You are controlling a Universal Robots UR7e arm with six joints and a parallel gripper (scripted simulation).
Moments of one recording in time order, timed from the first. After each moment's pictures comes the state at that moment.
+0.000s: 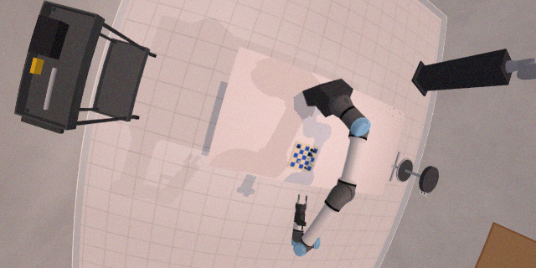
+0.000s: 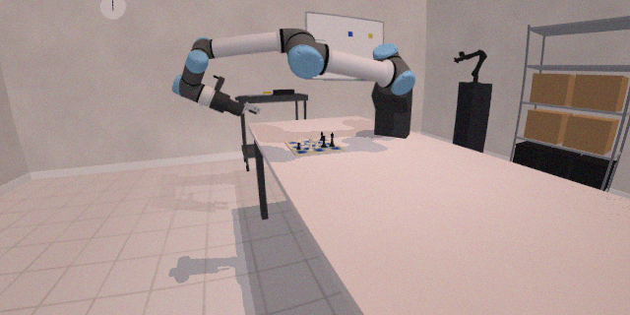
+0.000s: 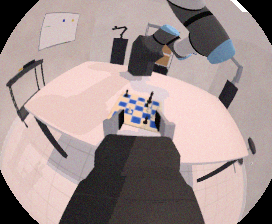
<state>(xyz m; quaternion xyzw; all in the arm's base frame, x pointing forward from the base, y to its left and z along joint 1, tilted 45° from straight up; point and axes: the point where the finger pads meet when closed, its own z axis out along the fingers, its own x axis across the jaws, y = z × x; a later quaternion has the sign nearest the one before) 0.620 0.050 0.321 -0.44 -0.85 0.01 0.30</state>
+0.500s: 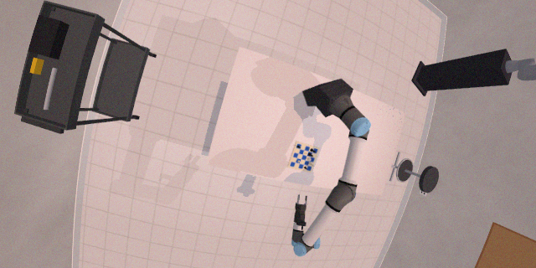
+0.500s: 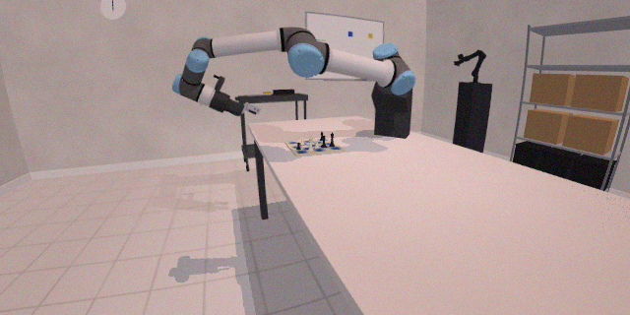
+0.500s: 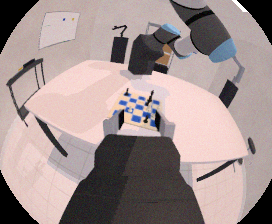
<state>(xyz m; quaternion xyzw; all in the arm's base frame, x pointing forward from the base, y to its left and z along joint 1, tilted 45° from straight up) 0.621 0.050 0.321 -0.44 -0.85 0.00 0.29</state>
